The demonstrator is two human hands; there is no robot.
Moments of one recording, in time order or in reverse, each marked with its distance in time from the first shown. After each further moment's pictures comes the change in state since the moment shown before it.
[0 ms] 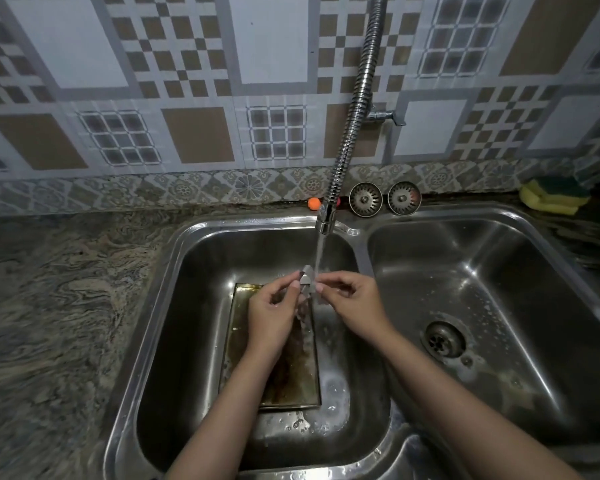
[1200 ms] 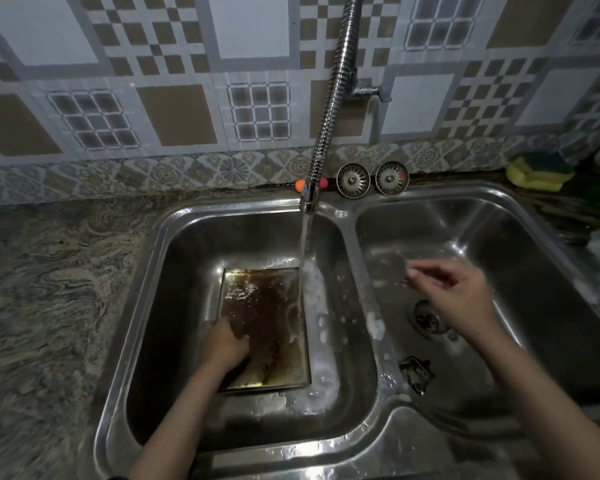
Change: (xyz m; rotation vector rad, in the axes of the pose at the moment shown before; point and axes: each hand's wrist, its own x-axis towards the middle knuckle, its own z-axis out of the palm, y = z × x) left_hand 0.006 -0.071 -0.087 1.117 -0.041 -0.366; right_hand -0.053 -0.027 -0.124 -0.234 0.231 0.011
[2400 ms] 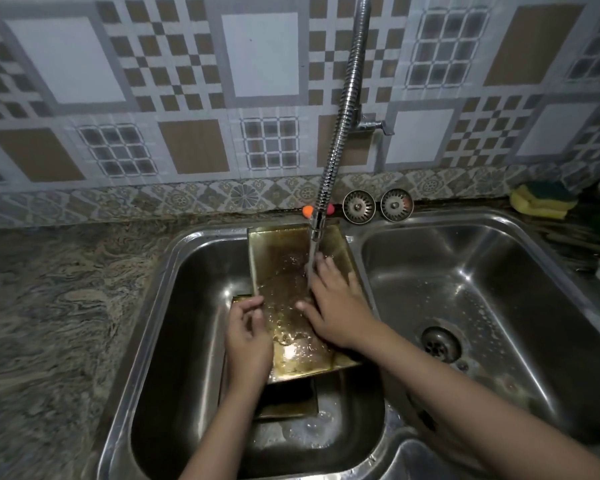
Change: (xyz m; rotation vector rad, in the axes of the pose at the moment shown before) left_hand -0.063 0.079 -0.026 -0.897 0.341 0.264; right_hand 0.028 -0.020 0.136 -0.889 -0.534 -0.258
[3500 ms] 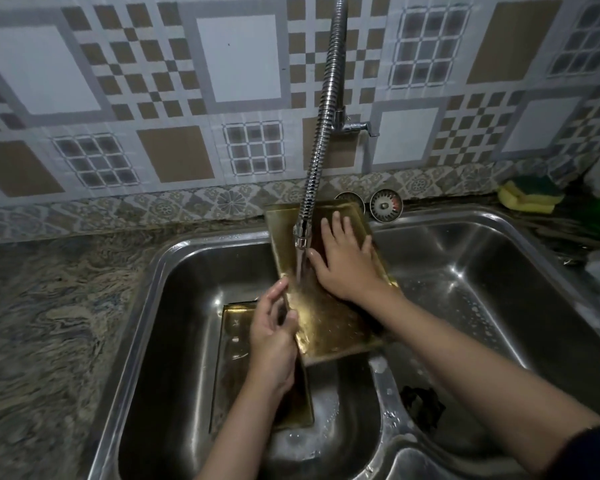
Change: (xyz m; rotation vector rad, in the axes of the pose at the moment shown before) left_hand -0.010 0.027 0.035 -0.501 -0.298 -0.196; right_hand 0.051 0.037 -0.036 0.030 0.167 0.149
